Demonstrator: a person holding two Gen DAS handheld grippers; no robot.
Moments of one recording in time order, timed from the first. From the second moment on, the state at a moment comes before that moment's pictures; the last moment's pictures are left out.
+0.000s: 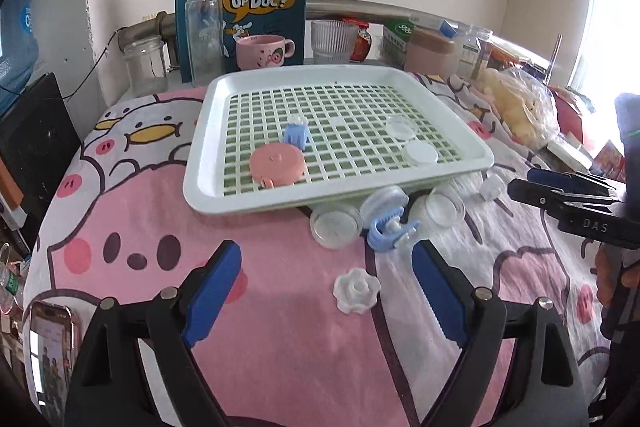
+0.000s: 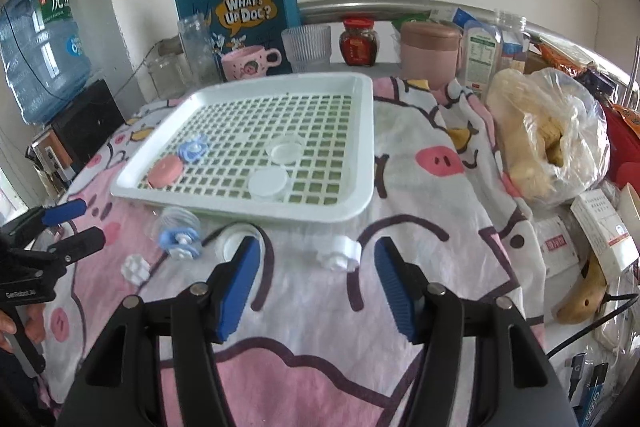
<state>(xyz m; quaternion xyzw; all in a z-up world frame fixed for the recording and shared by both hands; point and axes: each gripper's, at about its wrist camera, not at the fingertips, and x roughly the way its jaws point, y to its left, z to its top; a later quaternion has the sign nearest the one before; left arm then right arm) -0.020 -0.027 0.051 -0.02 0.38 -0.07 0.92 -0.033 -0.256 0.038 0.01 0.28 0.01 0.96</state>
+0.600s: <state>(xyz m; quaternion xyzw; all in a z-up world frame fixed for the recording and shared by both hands) -0.013 -0.039 0.010 0.00 0.43 -0.07 0.90 -0.011 -0.254 0.011 0.00 0.31 0.01 0.95</state>
